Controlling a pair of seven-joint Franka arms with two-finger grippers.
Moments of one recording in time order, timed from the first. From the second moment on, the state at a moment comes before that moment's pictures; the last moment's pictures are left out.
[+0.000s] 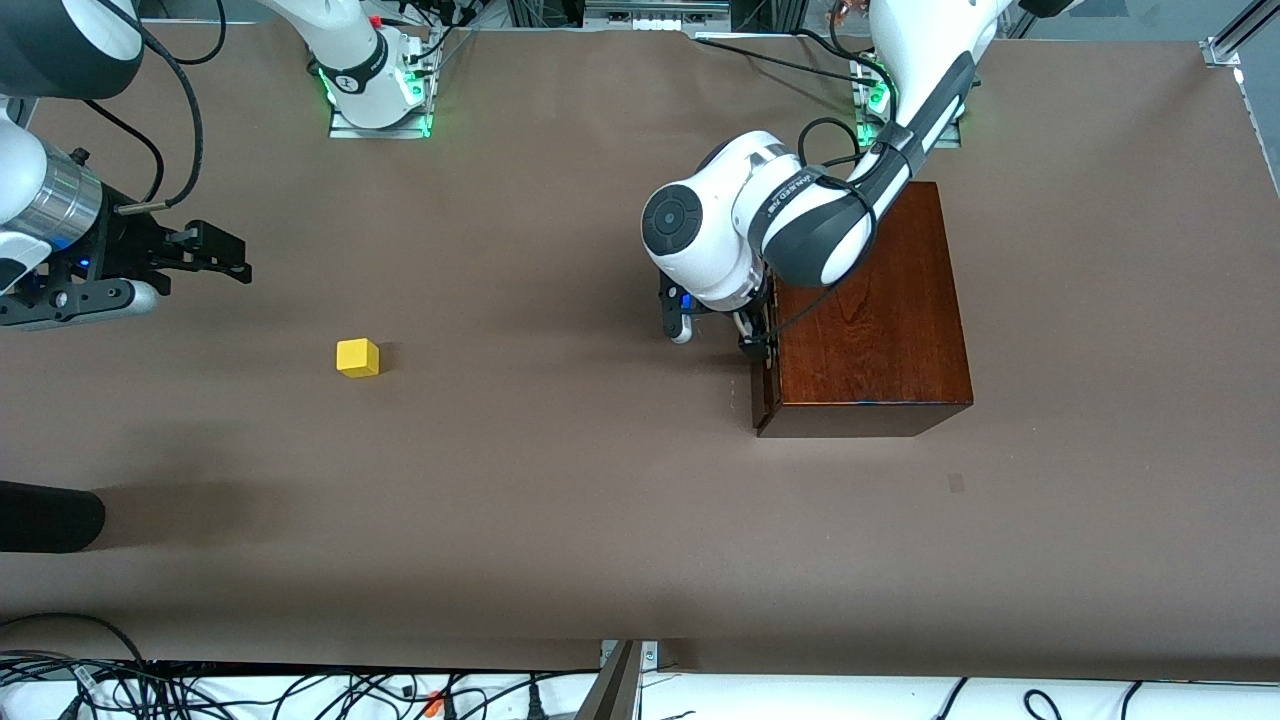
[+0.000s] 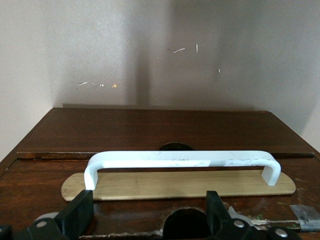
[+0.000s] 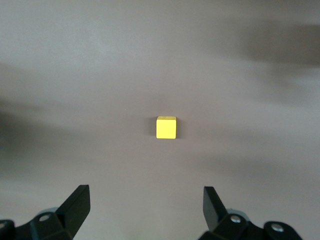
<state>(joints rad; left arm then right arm) -0.37 0.62 -0.42 -1.44 0.46 1.63 0.62 0.26 0.11 -0.21 -1.57 0.08 1.62 -0.09</state>
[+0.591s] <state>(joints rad) -0.42 0.59 -0.43 -1.36 0.46 1.65 0.31 0.21 0.10 -0.14 -1.57 0.04 1.62 -0.09</state>
